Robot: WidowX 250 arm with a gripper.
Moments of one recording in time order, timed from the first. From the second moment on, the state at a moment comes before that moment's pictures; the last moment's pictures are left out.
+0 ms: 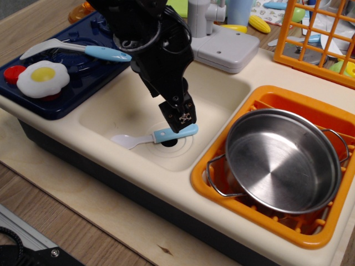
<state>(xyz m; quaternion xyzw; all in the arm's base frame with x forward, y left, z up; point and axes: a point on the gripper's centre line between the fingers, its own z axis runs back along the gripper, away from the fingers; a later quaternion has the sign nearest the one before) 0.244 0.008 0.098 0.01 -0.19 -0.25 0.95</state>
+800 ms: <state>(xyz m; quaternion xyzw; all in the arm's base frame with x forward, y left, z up) 0.242 0.017 0.059 -0.01 -0.15 -0.27 0.95</state>
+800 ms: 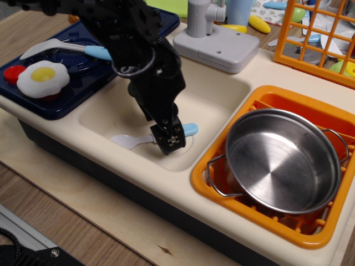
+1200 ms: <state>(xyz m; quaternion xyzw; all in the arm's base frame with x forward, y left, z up) 0.253 0.017 0.045 -0.02 -0.17 -0.28 0.94</state>
